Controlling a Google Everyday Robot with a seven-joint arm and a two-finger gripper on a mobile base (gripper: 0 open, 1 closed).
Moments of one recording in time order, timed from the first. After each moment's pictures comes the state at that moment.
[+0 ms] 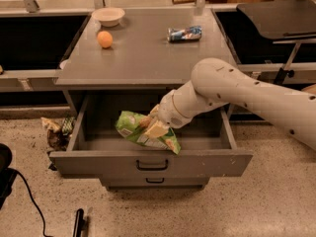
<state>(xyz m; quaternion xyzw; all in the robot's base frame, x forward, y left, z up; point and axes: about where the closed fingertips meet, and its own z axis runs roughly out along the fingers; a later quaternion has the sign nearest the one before) 0.547 0.024 0.745 -0.64 0.68 0.19 0.30</state>
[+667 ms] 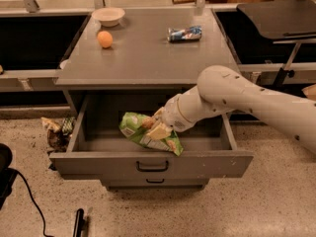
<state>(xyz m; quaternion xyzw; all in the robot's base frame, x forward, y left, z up) 0.550 0.013 0.732 -0.61 0.70 0.20 0.31</state>
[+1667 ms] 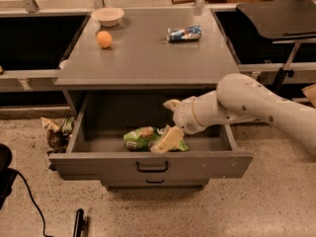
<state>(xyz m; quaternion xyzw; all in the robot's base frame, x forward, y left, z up) 0.553 -0.008 0.738 -0.57 0.71 0.23 0.36</state>
